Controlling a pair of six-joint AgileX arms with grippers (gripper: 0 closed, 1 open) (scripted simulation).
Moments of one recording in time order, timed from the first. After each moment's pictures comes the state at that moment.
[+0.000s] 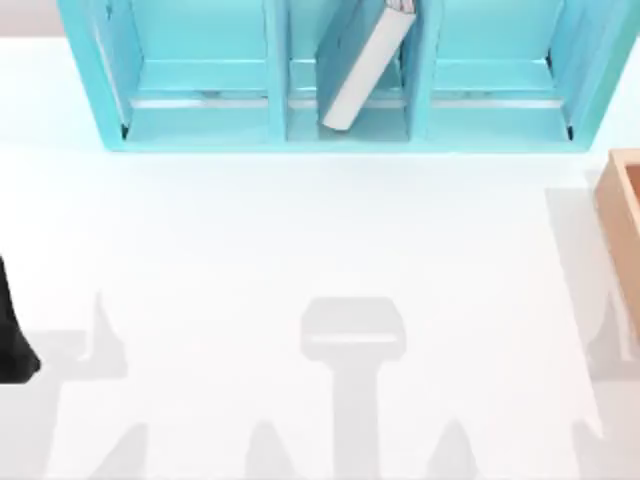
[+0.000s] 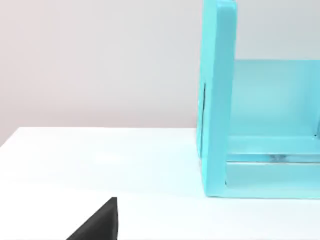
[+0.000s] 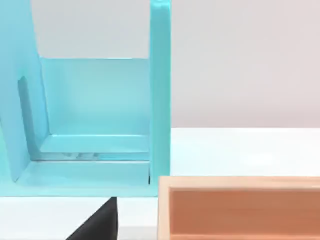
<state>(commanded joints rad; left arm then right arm) 0.00 0.00 0.00 0.00 0.00 0.00 0.00 0.00 0.00 0.00 0.00 0.00</state>
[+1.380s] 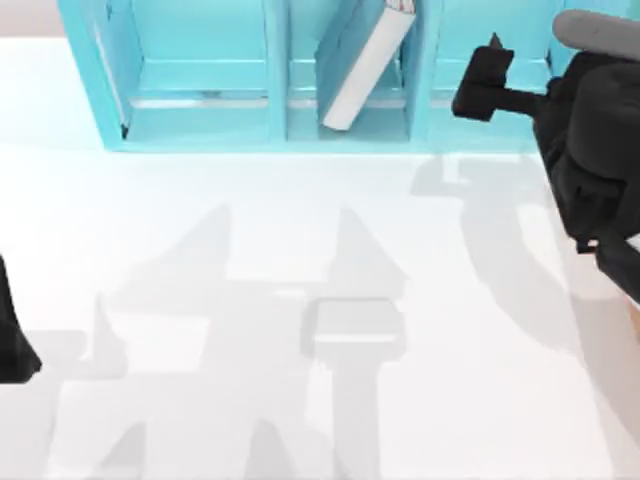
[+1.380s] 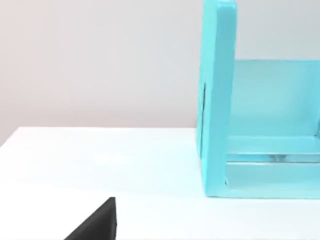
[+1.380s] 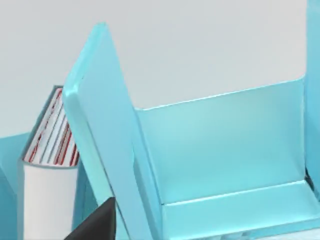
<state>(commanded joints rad) 0.00 0.00 0.00 0.00 0.00 0.00 0.49 1.64 0.77 0.74 0.51 0.28</state>
